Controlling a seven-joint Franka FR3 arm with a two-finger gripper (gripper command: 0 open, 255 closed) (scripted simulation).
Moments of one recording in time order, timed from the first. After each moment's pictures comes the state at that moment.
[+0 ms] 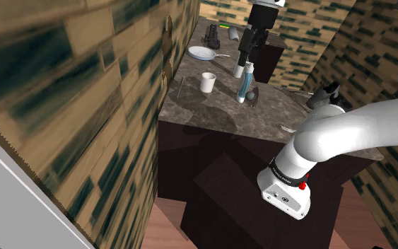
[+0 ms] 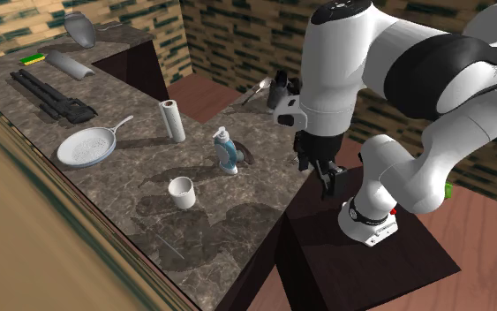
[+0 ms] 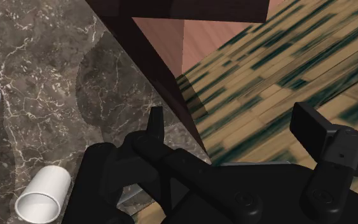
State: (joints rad) arm -0.01 -0.76 0.00 -2.34 0.11 1.52 -0.09
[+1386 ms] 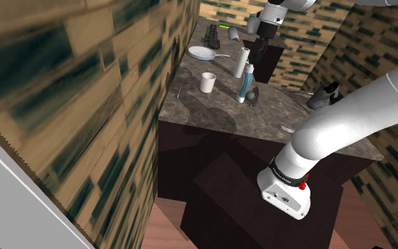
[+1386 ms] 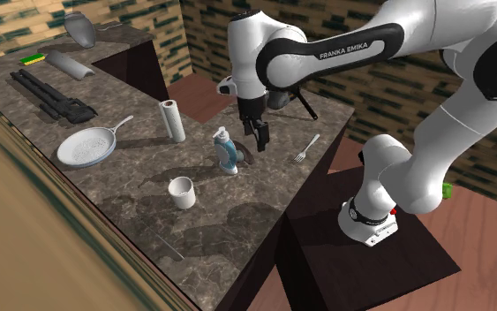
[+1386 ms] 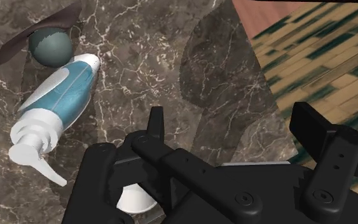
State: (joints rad) arm -0.09 -0.38 -0.41 -2.21 -0.05 1.75 -0.60
